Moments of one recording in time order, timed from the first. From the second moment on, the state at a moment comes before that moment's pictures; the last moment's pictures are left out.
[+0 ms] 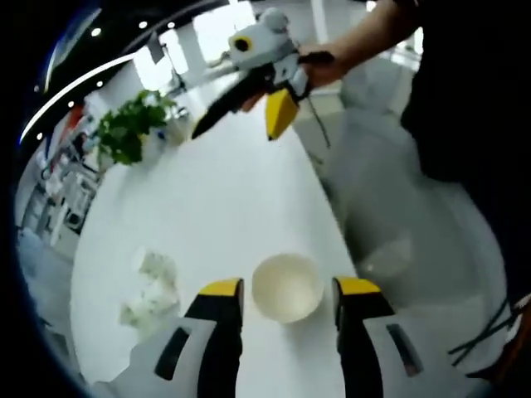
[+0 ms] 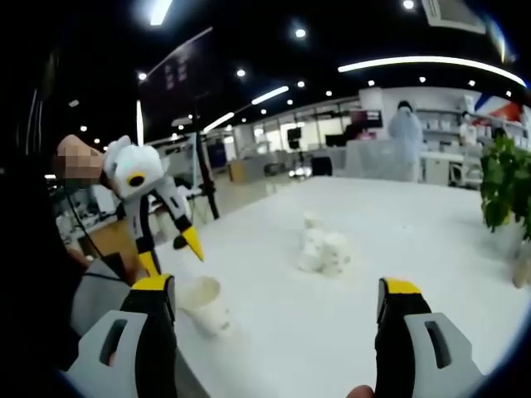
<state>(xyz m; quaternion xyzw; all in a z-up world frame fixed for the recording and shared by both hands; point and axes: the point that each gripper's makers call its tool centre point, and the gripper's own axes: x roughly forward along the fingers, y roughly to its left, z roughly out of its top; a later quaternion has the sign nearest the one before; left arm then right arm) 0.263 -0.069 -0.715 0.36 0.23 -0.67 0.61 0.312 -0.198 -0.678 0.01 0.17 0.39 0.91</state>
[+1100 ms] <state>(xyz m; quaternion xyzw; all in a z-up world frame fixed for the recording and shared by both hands) 0.302 -0.032 -0.683 0.18 0.22 -0.55 0.79 0.307 -0.191 -0.674 0.01 0.17 0.39 0.91</state>
